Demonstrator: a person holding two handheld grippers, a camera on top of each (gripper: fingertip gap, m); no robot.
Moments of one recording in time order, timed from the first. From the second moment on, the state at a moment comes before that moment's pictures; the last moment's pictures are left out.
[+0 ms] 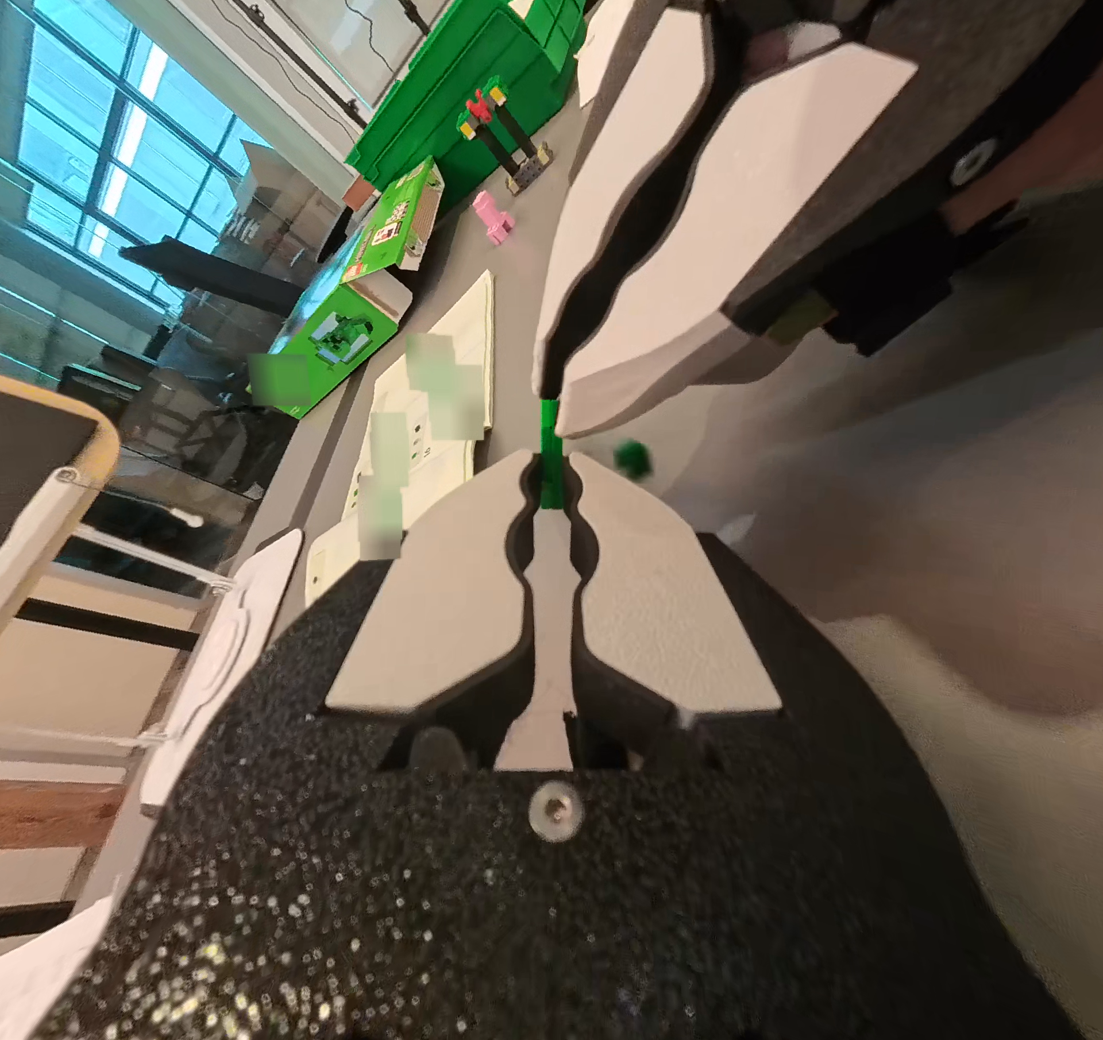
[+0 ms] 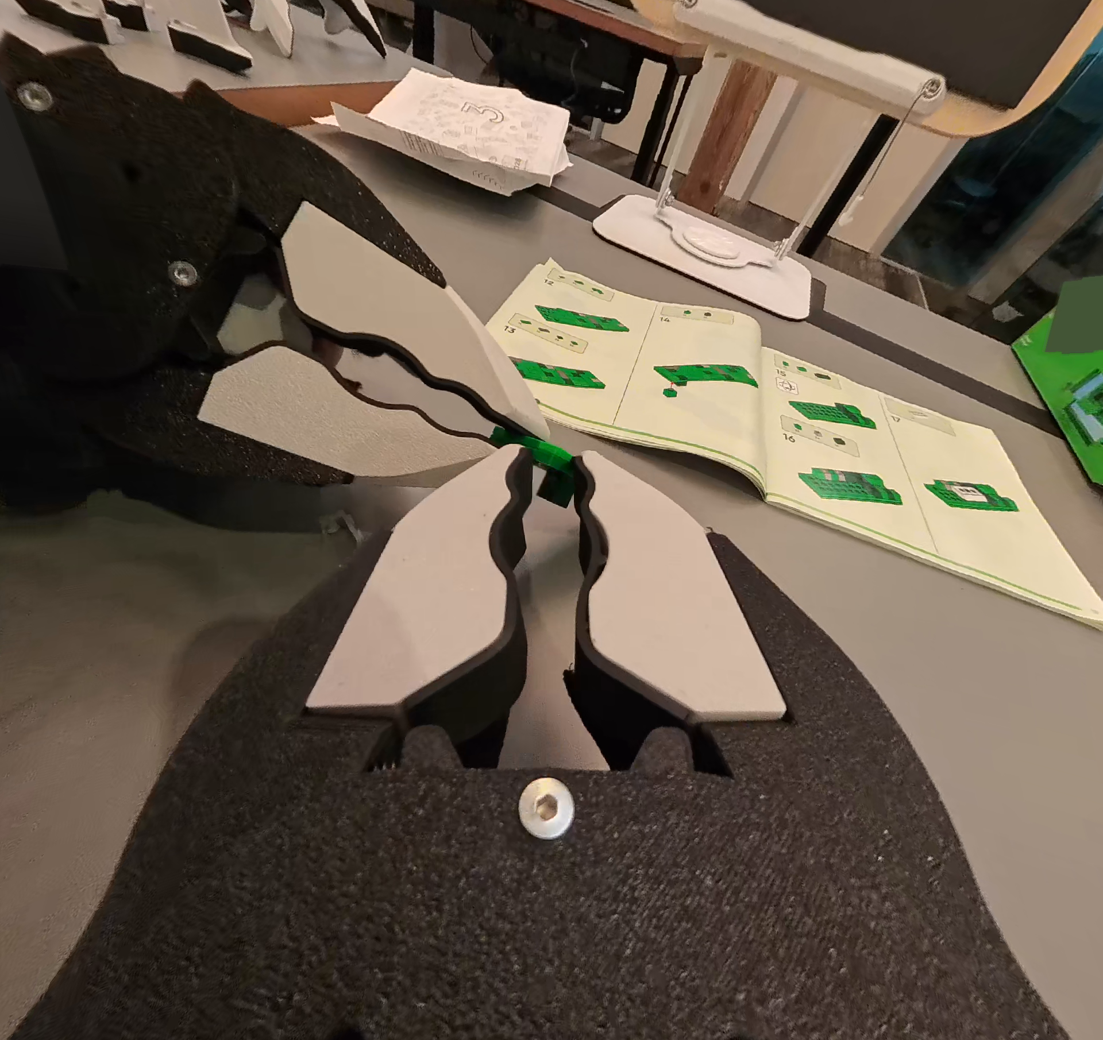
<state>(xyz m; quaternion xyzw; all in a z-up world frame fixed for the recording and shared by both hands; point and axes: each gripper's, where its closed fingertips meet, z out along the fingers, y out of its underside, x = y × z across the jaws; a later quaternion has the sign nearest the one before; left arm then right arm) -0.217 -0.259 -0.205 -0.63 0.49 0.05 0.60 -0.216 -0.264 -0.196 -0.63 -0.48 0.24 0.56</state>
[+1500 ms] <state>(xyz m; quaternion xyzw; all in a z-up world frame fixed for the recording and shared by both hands) -0.242 -0.251 -0.182 -0.66 0.37 -0.02 0.66 -0.162 -0.352 -0.256 -0.53 -0.74 0.35 0.23</state>
